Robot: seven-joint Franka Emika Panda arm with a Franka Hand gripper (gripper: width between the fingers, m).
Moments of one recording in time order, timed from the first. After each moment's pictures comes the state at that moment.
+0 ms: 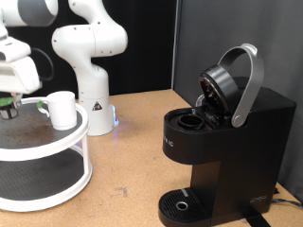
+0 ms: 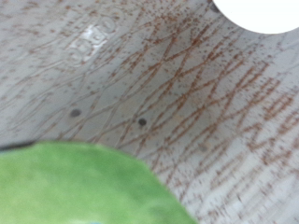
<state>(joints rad) 0.05 -0.48 -0.78 -2.57 -0.28 2.17 -2.12</state>
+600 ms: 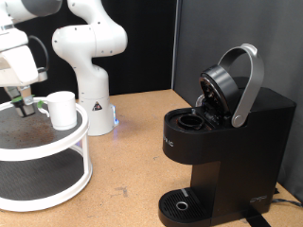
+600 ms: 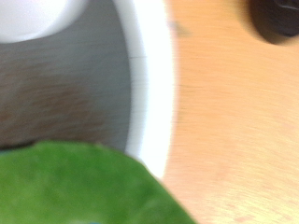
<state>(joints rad) 0.11 -0.49 -0.76 -2.57 0.01 2.27 -1.78</state>
